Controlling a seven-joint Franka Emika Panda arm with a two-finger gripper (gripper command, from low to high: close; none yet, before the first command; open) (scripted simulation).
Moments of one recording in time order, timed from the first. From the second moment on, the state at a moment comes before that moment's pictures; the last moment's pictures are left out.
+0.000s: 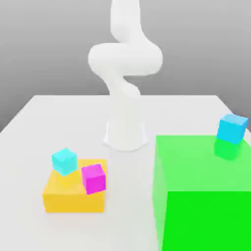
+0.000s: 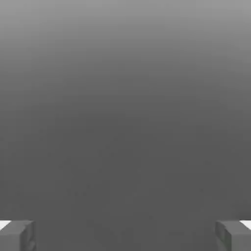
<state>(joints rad) 0.05 -0.78 0.03 -2.30 -0.01 2.32 0.75</state>
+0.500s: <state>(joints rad) 0.48 -0.45 0.12 -2.48 -0.04 2.56 0.12</state>
